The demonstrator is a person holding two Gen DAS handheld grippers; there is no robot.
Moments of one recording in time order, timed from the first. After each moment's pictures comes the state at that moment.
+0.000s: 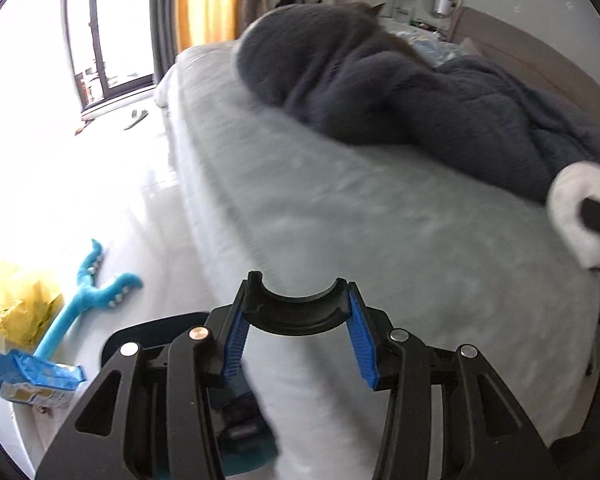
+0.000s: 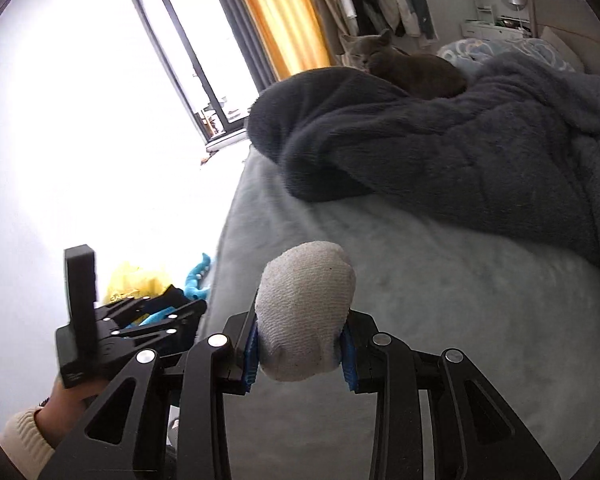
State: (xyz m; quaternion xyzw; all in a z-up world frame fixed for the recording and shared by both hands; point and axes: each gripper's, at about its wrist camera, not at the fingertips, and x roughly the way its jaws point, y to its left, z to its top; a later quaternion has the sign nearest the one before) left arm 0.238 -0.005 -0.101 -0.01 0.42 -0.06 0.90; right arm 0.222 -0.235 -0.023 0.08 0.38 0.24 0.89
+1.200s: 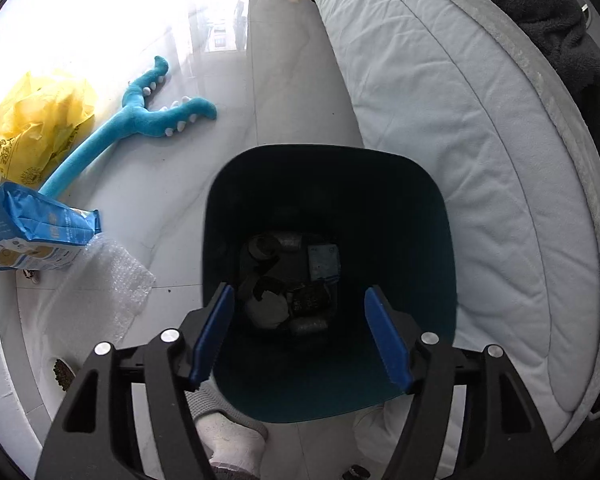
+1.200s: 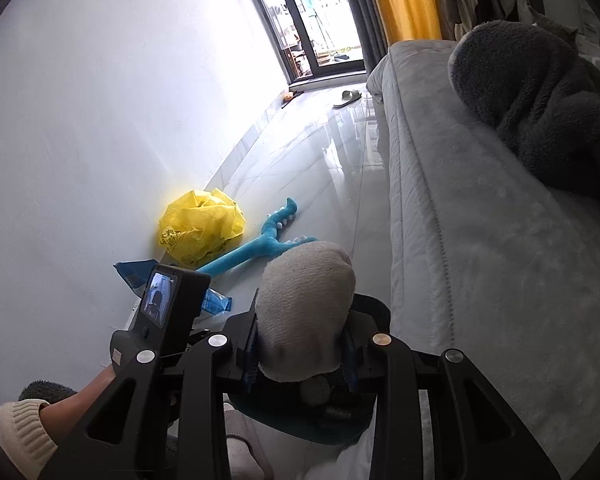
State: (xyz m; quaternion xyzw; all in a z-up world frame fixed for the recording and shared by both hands) left arm 0.197 0.202 -0.225 -0.15 0.60 0.02 0.78; right arm 0.217 0.013 -0.072 0.00 0.43 0.36 0.83
